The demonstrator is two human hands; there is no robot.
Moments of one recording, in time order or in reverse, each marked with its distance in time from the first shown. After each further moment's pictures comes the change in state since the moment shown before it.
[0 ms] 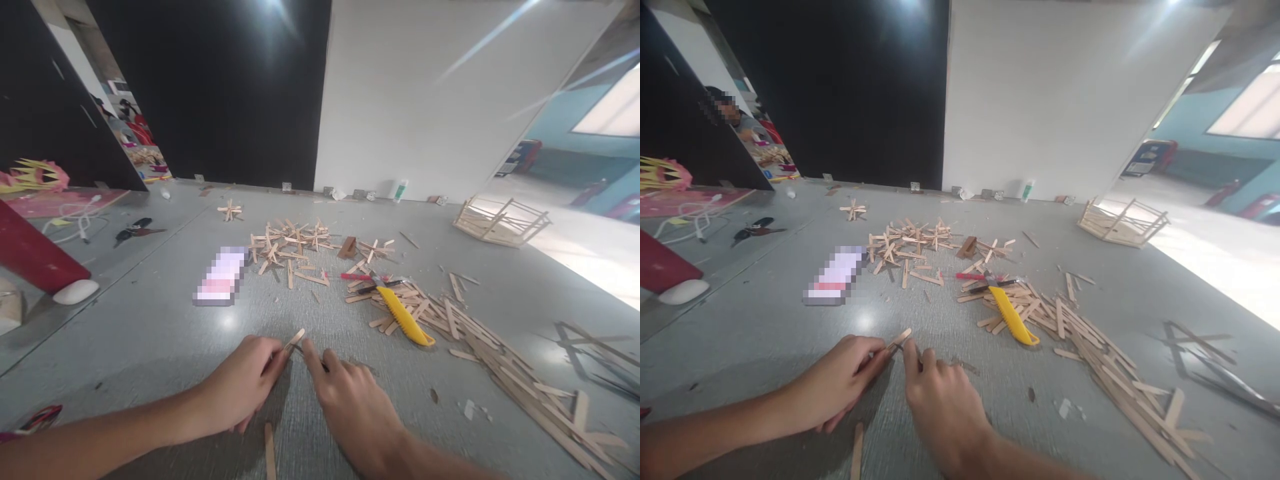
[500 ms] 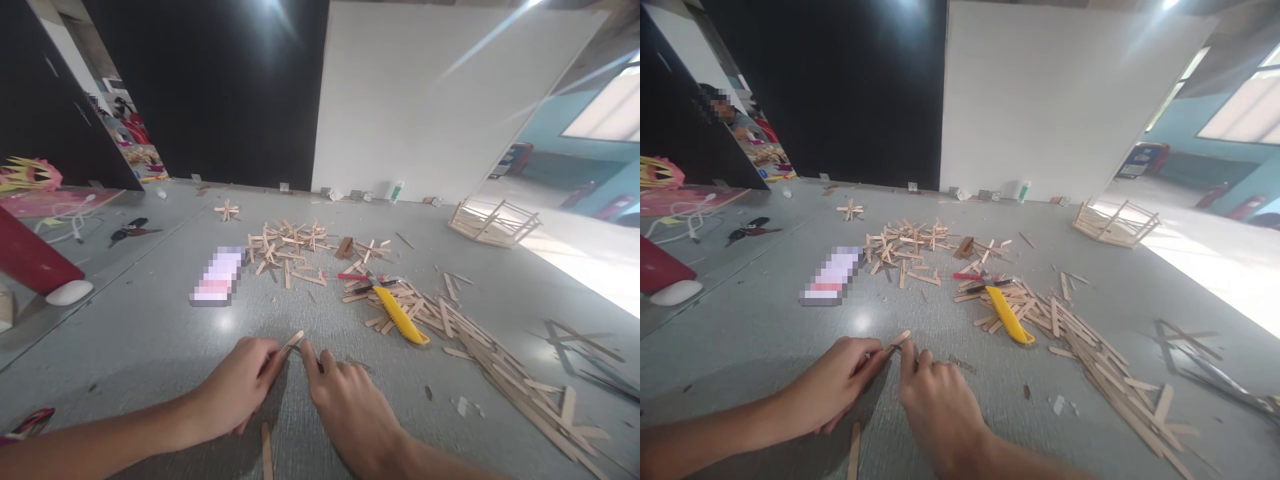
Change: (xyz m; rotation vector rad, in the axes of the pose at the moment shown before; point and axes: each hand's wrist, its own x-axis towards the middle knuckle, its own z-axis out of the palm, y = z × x) left_hand -0.004 0.005 0.003 0.031 0.060 0.034; right_hand -0.002 -0.004 -0.007 -0.089 0.090 -0.019
